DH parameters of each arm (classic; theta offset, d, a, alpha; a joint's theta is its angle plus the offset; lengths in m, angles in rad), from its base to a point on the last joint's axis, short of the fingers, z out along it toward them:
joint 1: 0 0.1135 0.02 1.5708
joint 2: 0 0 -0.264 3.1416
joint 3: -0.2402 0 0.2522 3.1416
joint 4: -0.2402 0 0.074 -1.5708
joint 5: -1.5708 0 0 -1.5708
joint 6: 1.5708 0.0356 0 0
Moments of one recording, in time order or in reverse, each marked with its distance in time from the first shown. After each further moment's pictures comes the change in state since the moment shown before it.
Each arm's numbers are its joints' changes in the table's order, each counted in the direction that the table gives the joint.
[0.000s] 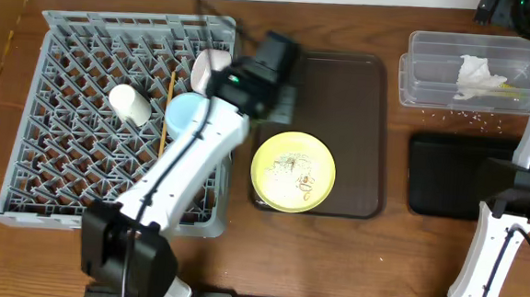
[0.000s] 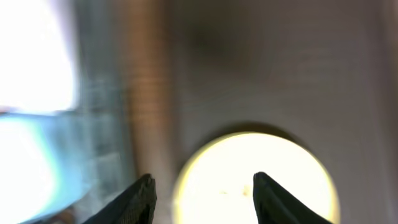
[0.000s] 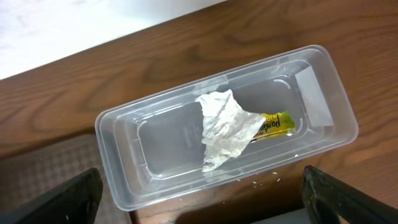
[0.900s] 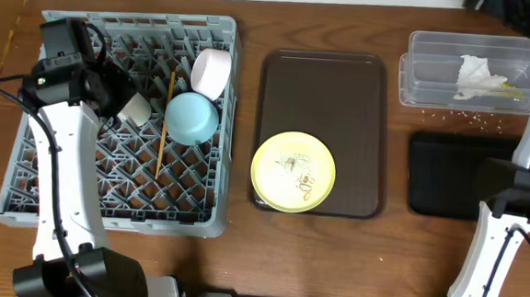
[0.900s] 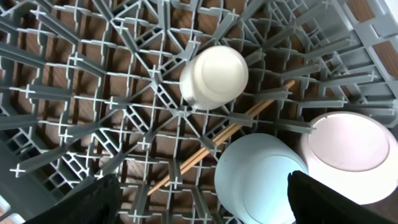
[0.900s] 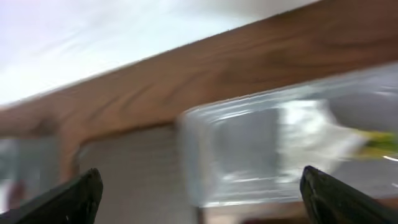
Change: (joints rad) left arm 0.713 0.145 0.000 -0.128 -0.092 -0.306; right arm 0.012 0.000 0.005 0.066 0.351 0.011
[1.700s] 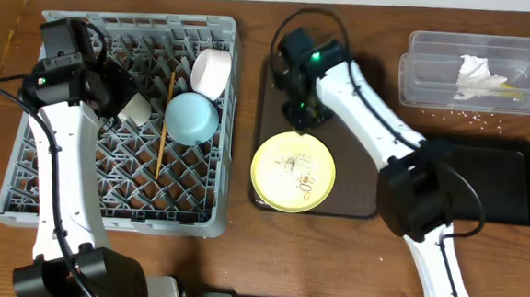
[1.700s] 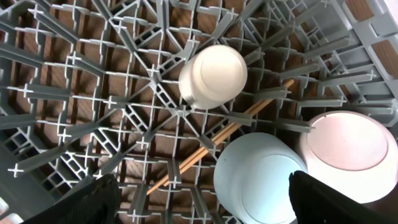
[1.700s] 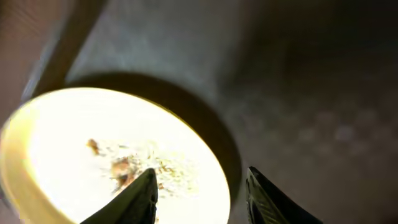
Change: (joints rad) left arm 0.000 0.000 0.000 0.000 -0.004 0.000; right arm 0.683 0.002 0.718 0.162 -0.214 -0.316
